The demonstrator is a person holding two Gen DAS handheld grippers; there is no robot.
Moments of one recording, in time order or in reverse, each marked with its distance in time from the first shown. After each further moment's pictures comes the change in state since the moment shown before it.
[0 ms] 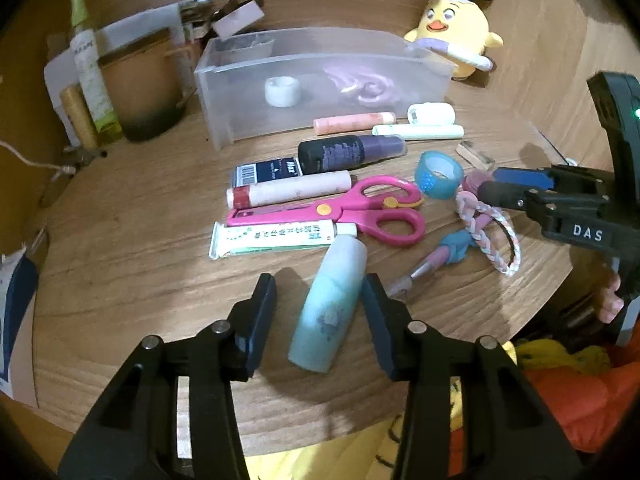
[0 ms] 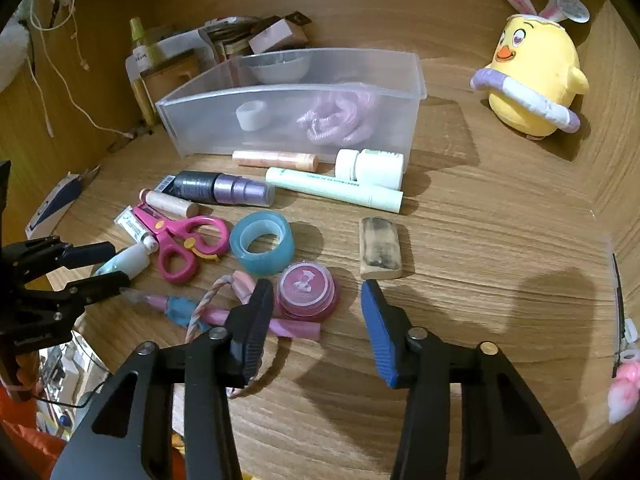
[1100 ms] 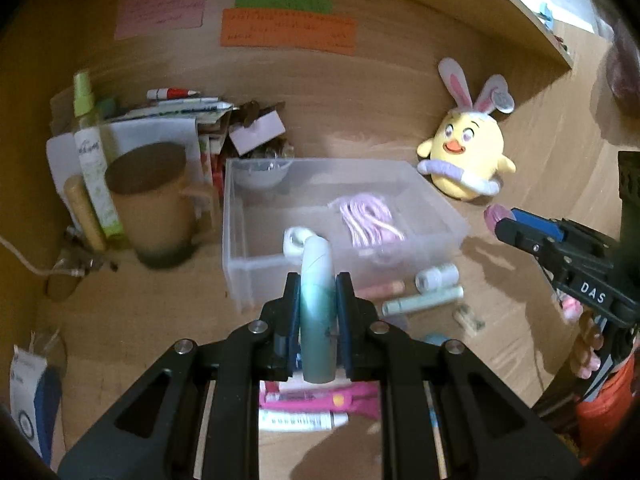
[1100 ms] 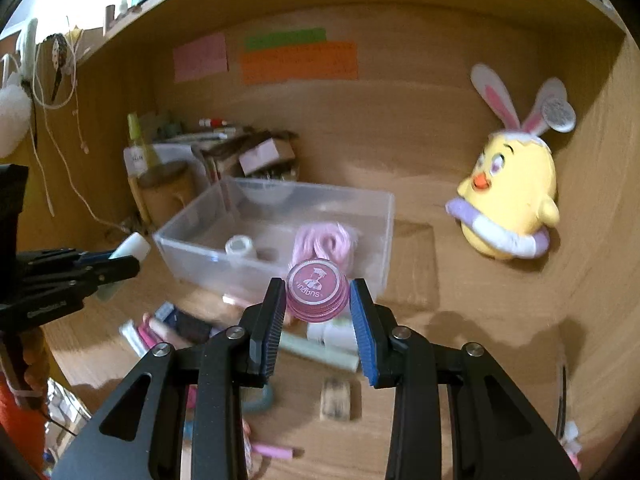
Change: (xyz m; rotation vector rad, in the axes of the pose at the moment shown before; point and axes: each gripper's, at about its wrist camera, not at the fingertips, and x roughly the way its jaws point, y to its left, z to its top) left arm -0.028 0.038 0.112 -0.105 -0.228 -0.049; right arm -0.055 -0.006 0.092 -0.036 -0.295 -0.049
